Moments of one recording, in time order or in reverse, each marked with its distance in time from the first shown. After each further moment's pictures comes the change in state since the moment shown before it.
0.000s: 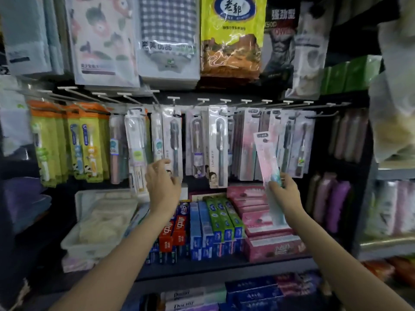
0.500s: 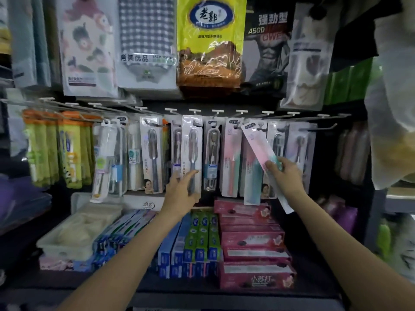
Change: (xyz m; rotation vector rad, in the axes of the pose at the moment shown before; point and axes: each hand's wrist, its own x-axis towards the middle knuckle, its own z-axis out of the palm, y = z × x) left_hand -0.012 0.068 0.092 0.058 -0.347 -0.008; right_hand 0.124 -0.008 -0.057 -0.119 -0.089 -0.271
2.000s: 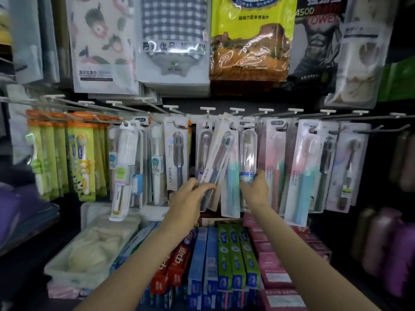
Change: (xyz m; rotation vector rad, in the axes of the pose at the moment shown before) left_hand 0.037 -0.072 -0.034 0.154 0.070 0.374; right_hand -0.003 -0.043 0.172 0.237 -0.100 0.230
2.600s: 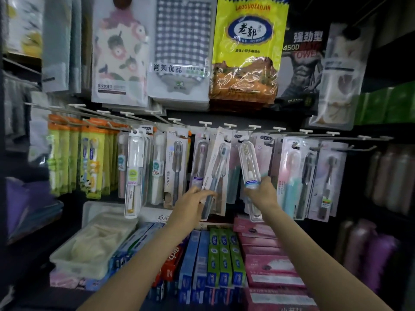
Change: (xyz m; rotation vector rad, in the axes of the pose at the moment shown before) left_hand -0.007 0.031 -0.008 -0.098 -0.049 -0.062; right_hand -0.018 -0.024 -0.055 -0.194 -0.038 -0.005
